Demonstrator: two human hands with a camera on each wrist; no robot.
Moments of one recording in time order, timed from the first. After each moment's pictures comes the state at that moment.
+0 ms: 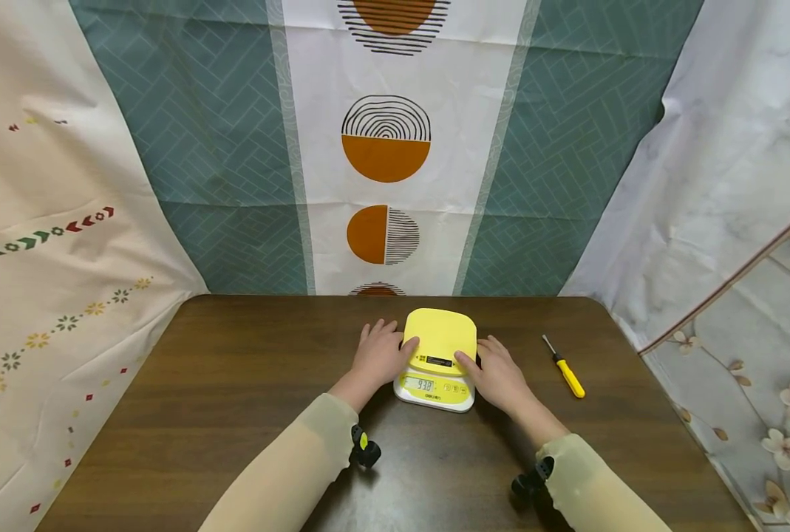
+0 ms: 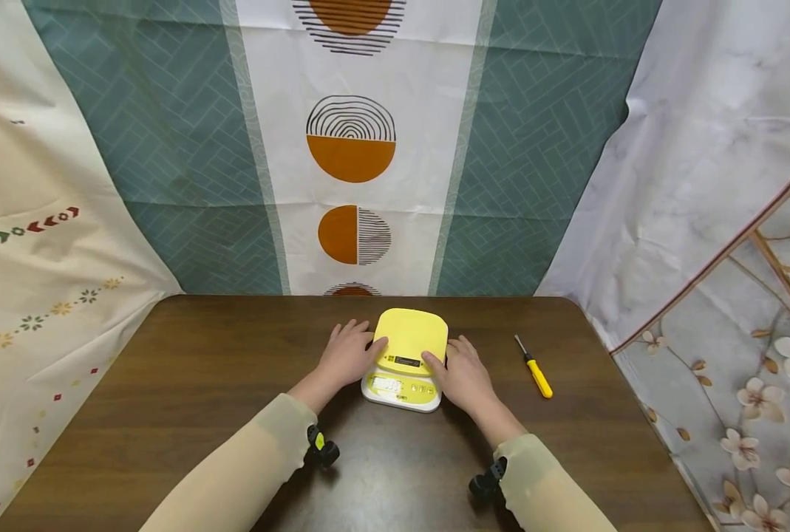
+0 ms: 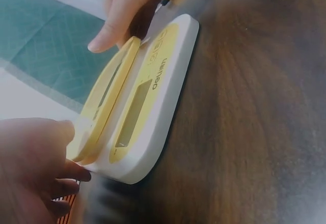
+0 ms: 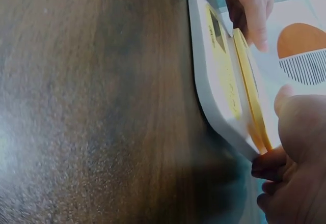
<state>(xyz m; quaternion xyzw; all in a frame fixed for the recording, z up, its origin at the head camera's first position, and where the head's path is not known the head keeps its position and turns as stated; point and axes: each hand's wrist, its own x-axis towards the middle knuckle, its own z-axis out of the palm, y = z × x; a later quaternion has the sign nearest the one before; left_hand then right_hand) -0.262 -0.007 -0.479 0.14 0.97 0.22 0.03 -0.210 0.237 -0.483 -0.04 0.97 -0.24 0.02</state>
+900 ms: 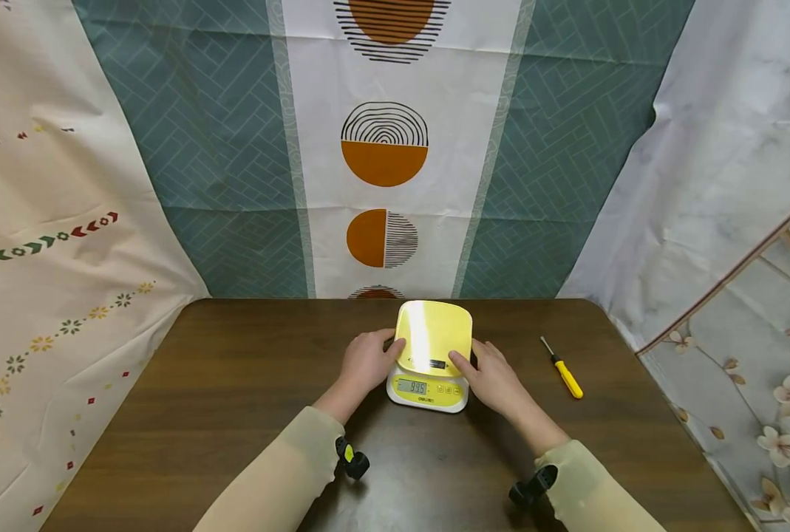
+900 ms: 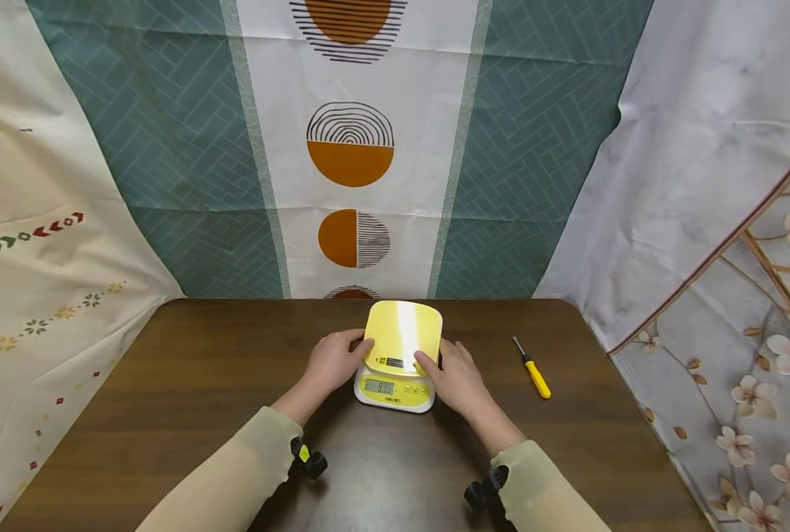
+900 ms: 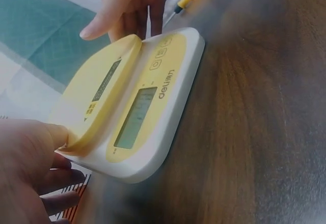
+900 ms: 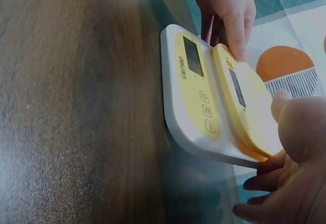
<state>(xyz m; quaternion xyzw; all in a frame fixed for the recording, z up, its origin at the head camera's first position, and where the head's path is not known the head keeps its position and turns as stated) -0.248 -0.030 -0.477 0.14 0.93 0.34 -0.05 -0.192 0.224 -0.462 -0.03 0.94 -0.34 0.02</state>
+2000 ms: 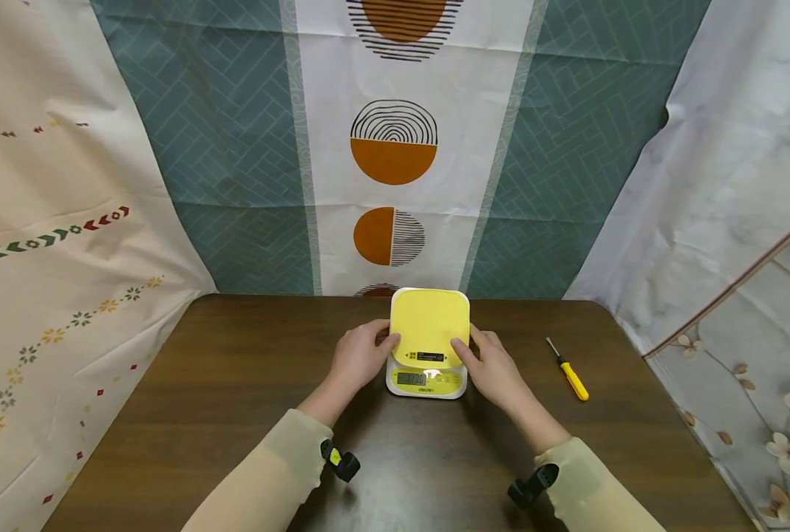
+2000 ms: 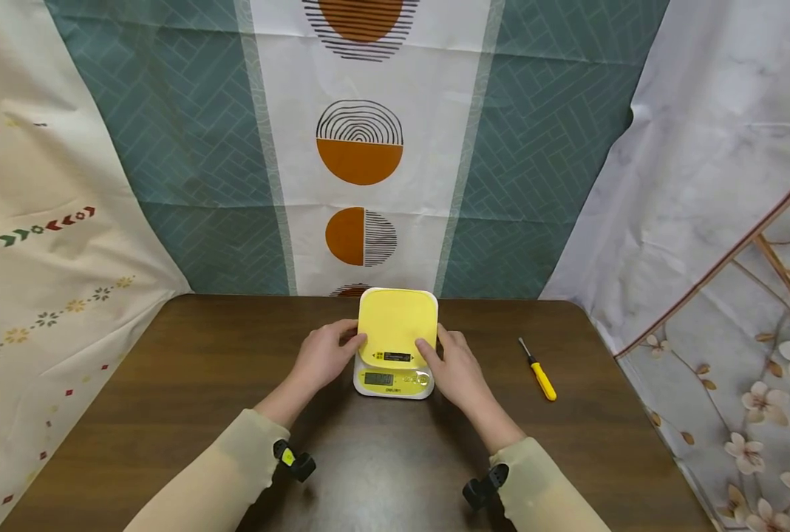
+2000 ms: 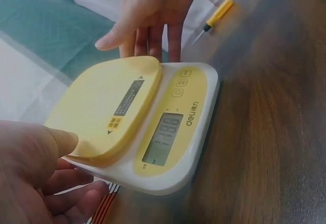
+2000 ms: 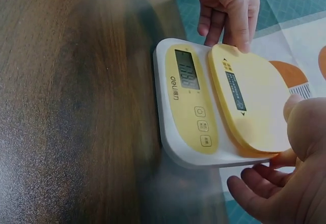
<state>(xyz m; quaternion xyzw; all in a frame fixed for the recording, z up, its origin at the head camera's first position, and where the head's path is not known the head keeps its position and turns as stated) -0.234 -0.050 -0.448 0.10 0.91 0.39 -0.03 -0.193 0.211 -0.446 -0.04 0.93 -0.38 -0.01</state>
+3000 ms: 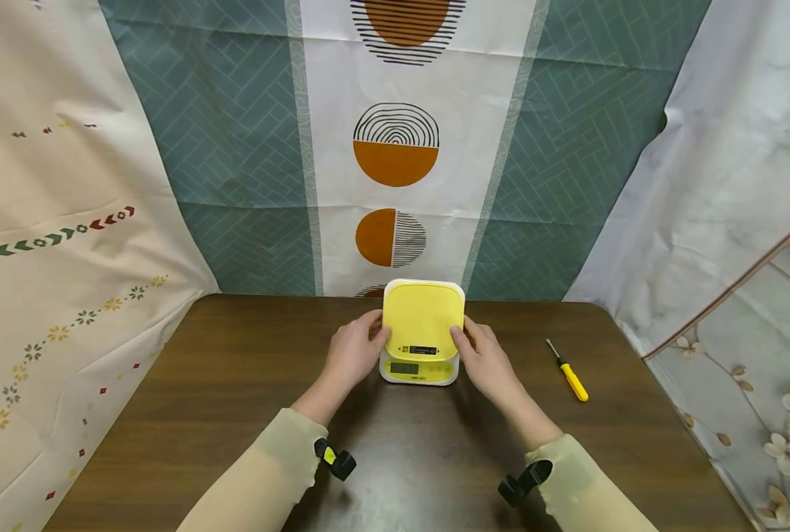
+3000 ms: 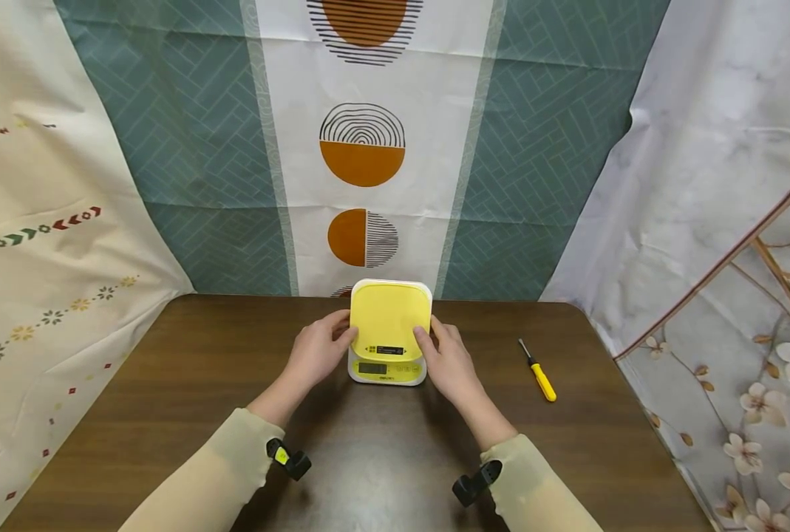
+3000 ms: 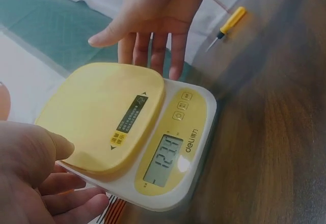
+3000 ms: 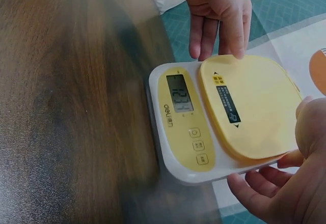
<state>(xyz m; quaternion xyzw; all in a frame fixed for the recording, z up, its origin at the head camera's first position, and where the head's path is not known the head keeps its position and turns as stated) -0.230 -0.061 -0.435 0.10 0.91 0.41 -0.07 -0.195 0.196 -0.434 -0.06 0.90 -0.44 -0.05</state>
